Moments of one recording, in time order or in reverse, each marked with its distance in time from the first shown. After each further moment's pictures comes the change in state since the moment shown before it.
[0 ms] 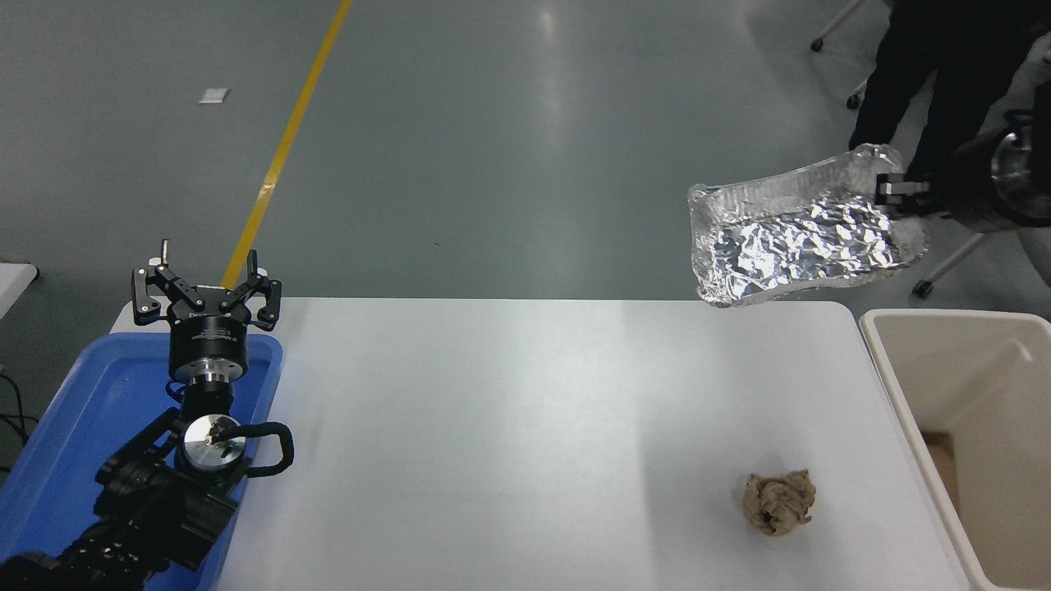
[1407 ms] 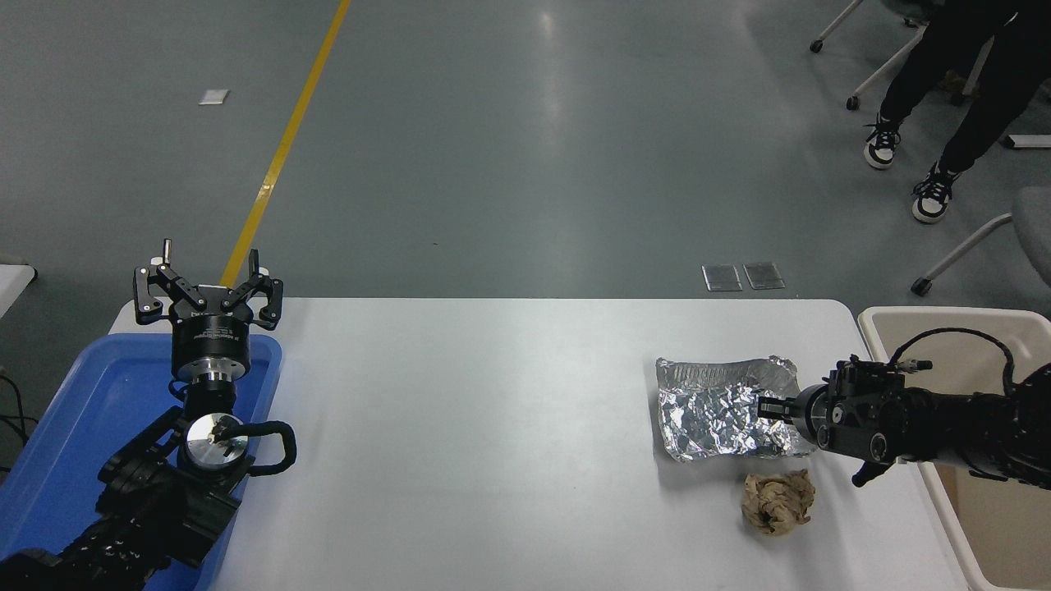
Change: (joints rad) left arm -0.004 -0.005 0.000 0.000 0.000 0.000 0.001; right arm -1.393 0.357 0.487 -0.829 -0.084 -0.331 -0.011
